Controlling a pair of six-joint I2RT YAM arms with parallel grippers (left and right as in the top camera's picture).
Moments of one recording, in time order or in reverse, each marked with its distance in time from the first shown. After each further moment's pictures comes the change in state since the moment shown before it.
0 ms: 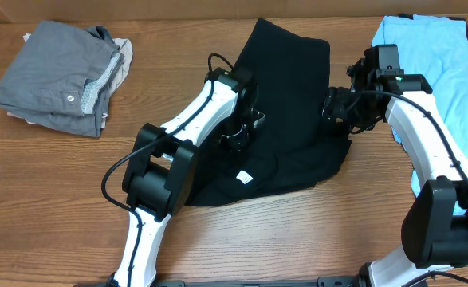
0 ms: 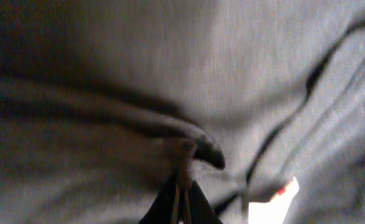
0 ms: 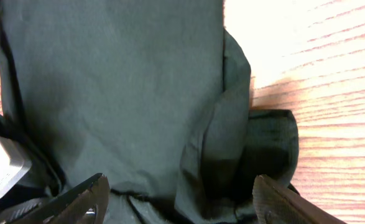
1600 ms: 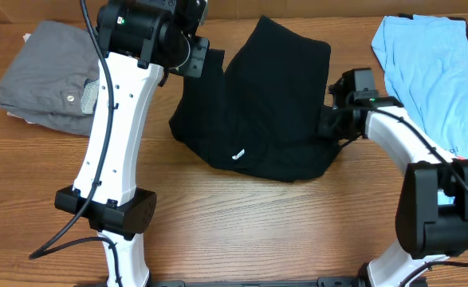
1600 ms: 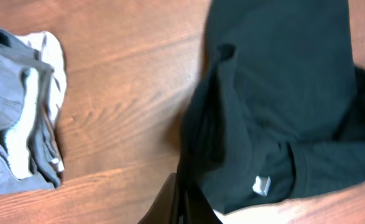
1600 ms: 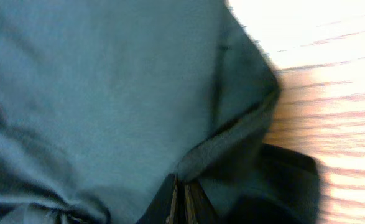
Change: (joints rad) left arm 0.174 -0.237 0.753 -0.336 -0.255 -0.234; right arm 0.037 0.058 -0.190 0.253 0.010 0.002
